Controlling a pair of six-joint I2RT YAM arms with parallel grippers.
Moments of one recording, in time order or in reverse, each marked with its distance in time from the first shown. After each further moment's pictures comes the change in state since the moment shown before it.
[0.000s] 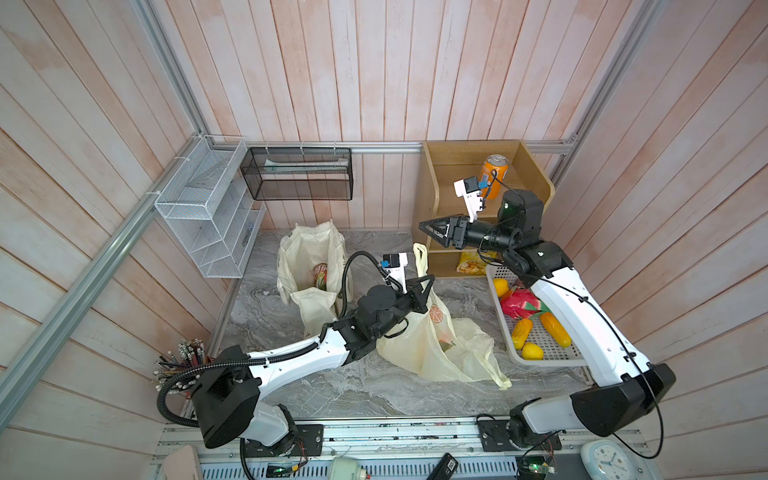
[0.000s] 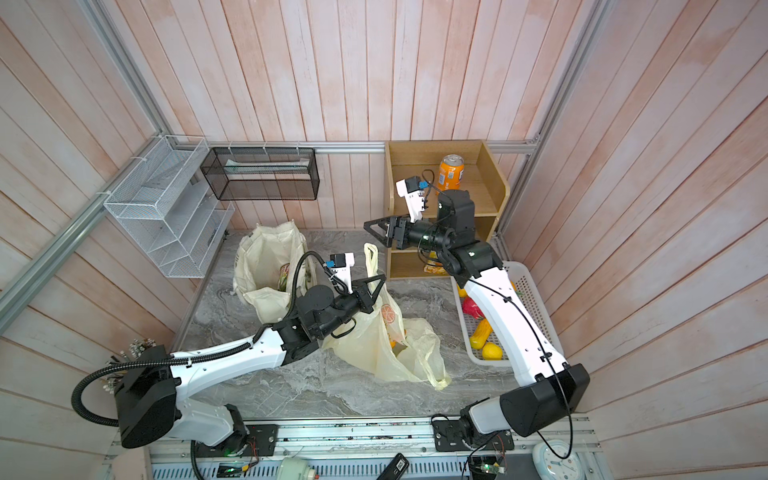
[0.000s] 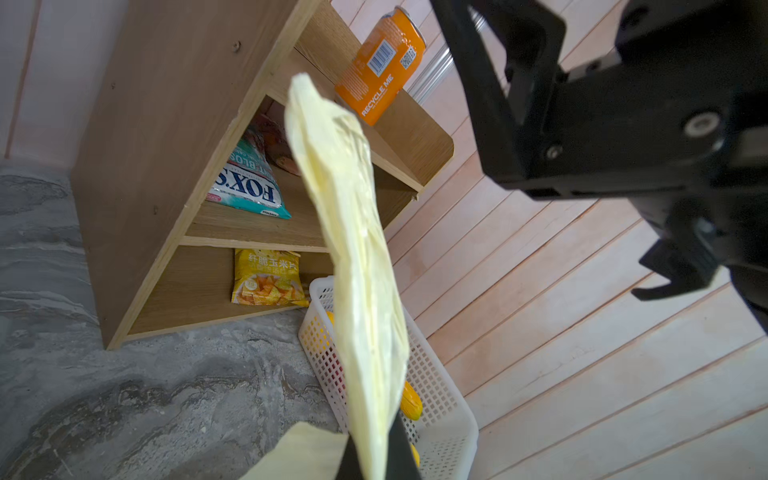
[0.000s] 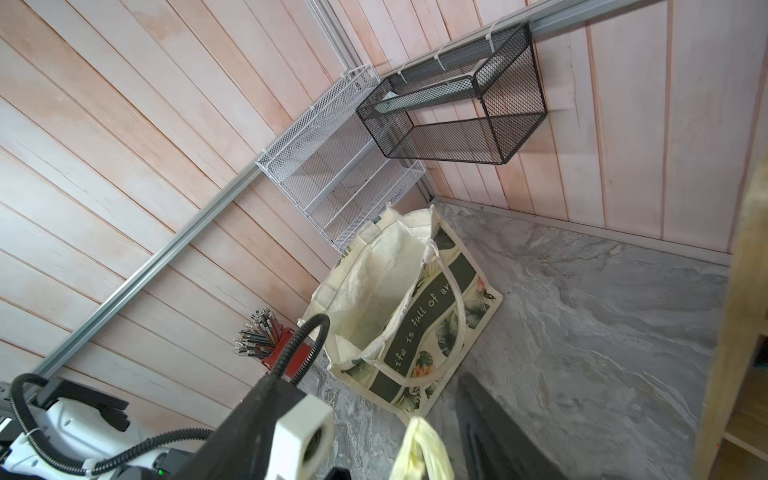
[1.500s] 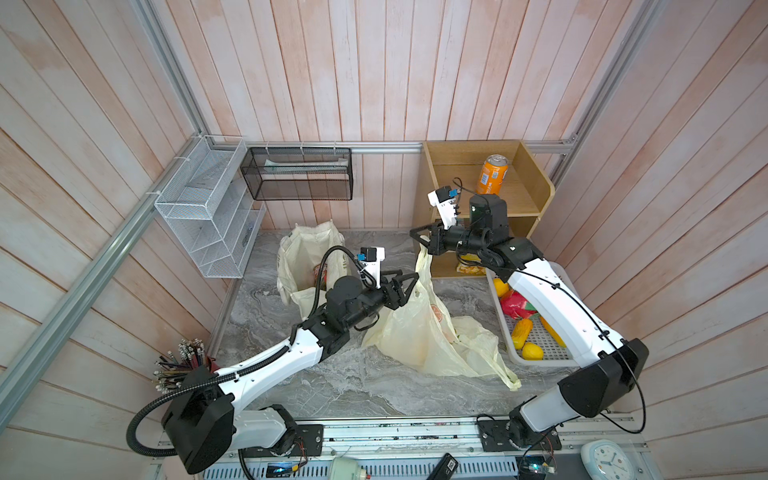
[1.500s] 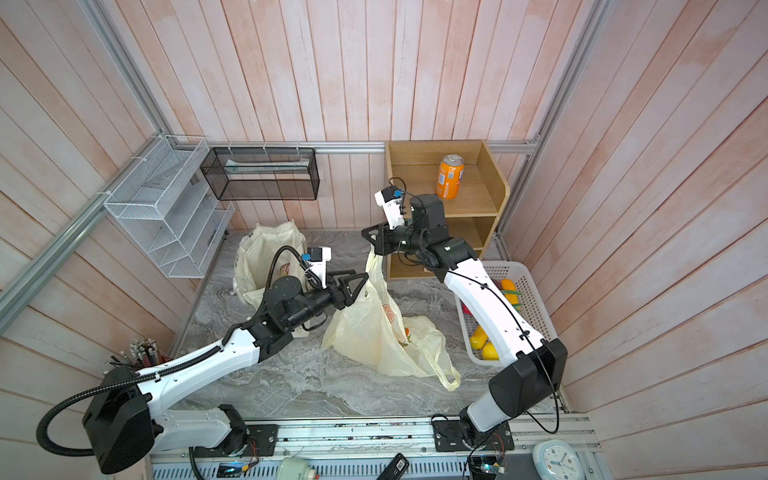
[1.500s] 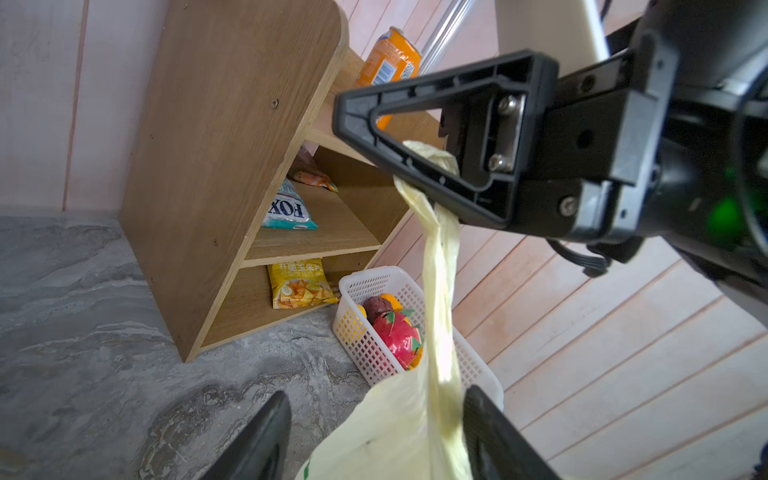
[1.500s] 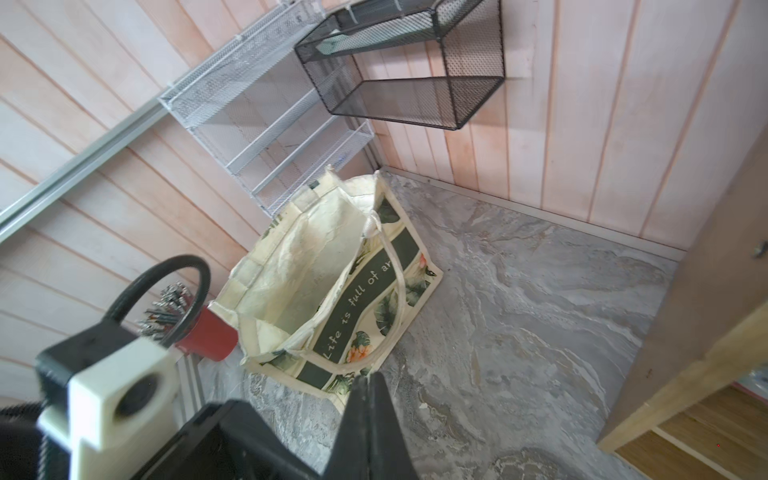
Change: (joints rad) left arm 0.209 -0.183 -0.102 -0.087 0.326 0.144; right arm 0.079 0.130 0.061 -0.080 0.118 -0.215
